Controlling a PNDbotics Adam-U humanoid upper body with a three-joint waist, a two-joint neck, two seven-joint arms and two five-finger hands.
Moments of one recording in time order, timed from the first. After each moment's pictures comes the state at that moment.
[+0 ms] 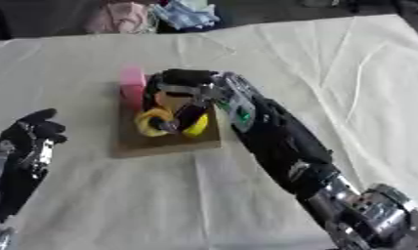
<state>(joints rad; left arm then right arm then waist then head) 0.01 0.30 -0.12 -1.98 -0.23 0.07 0.05 -1.05 0.07 0.18 -0.74 0.90 -0.72 0.45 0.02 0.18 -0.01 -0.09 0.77</state>
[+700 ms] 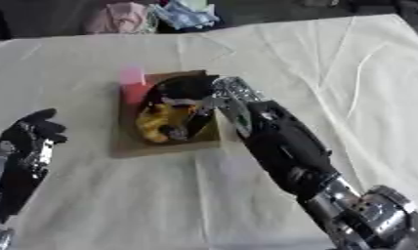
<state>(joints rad) 0.01 0.30 -0.12 -1.98 -0.23 0.07 0.05 -1.04 0.07 0.18 -0.72 1.25 -0.89 0.26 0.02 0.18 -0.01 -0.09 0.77</state>
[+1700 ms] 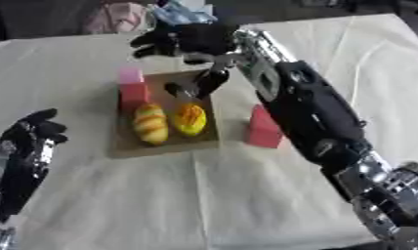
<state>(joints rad) 0.01 0.30 -0.12 -1.98 -0.23 0.07 0.05 -1.12 -0.19 0.24 -0.99 0.77 -0.79 0.37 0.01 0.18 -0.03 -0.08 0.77</state>
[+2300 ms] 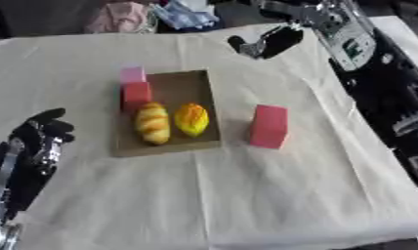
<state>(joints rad) 0.02 0.30 -0.12 -1.98 -0.24 0.08 0.05 -1.06 -0.37 0.27 -1.03 0.50 -0.60 0.57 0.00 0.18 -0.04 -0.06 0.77</state>
